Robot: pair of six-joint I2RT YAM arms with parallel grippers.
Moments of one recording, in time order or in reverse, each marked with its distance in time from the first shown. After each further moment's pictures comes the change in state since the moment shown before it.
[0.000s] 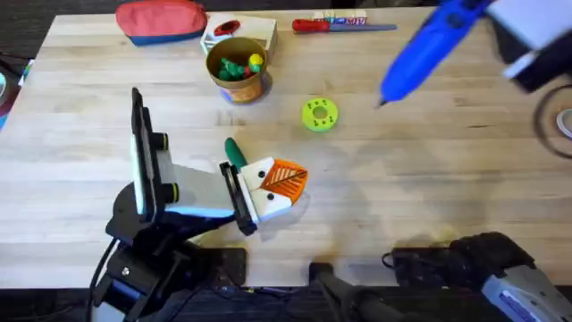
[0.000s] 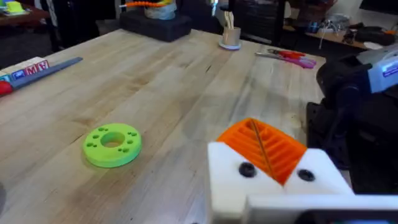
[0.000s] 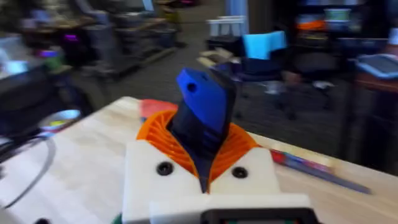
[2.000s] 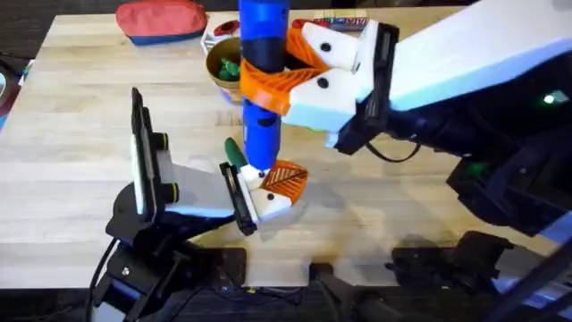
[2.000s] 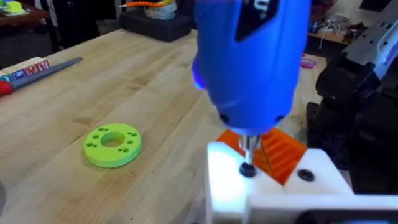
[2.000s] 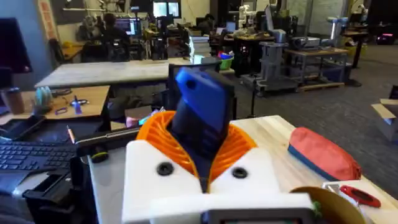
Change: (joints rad) left arm 0.000 0.000 0.000 0.000 0.000 0.000; right arm 0.640 0.420 -0.154 0.745 -0.078 -0.018
